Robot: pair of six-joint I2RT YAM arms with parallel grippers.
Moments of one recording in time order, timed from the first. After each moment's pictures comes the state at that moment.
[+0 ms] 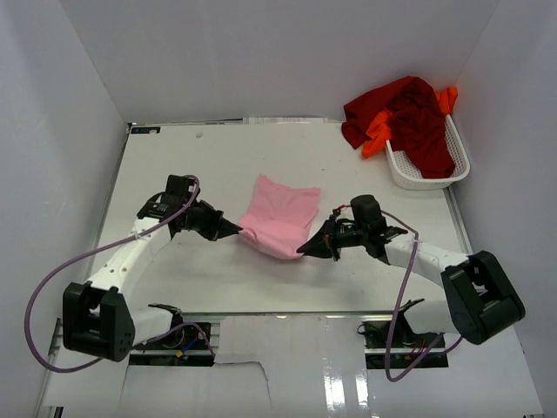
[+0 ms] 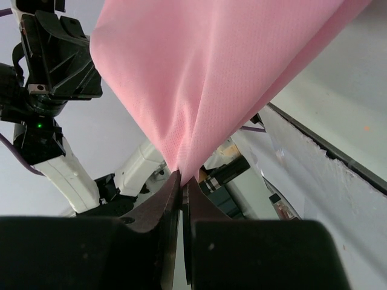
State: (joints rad) left arm -0.23 1.24 0.88 -0.66 0.52 -1.27; right arm 0.50 1.33 0.55 0.11 -0.90 1.43
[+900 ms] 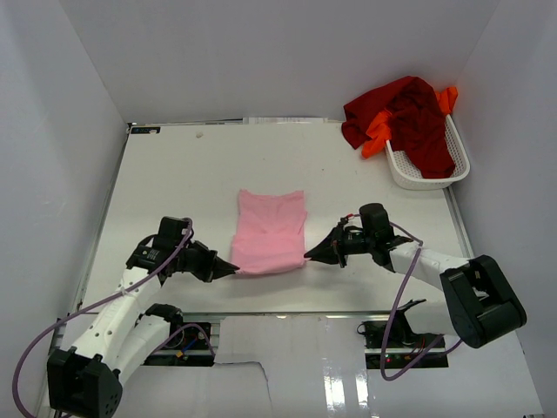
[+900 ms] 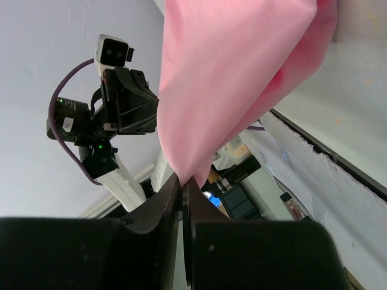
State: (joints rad) left arm -0.26 0.82 0.56 -0.78 0.57 -1.38; right arm 0.44 1.28 0.43 0.18 -0.94 1.48
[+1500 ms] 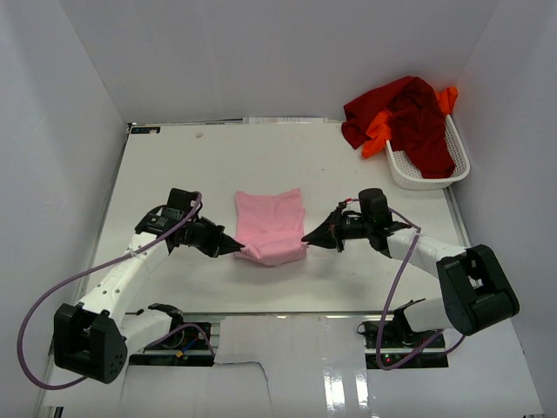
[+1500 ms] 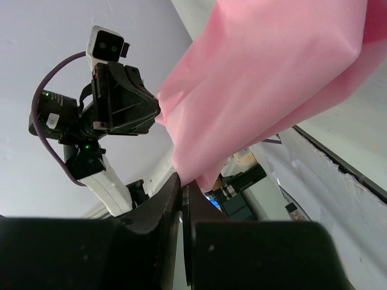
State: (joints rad) left arm -0.30 1.08 0.79 -0.78 0.54 -1.37; right arm 0.42 1.37 0.56 0.17 -0.96 1.46
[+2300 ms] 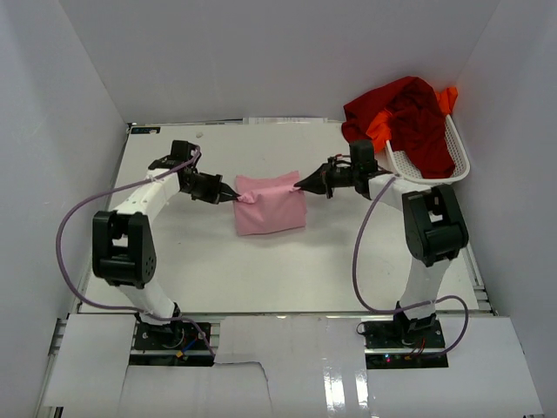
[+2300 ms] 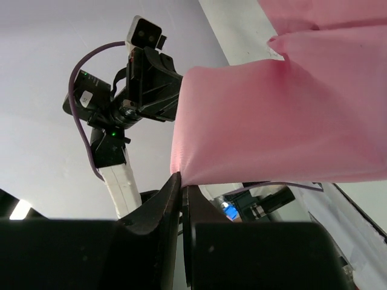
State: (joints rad) left arm -0.13 1.65 1.22 -0.70 0.56 -1.33; right arm 0.31 1.85 1.12 0.13 -1.06 1.47
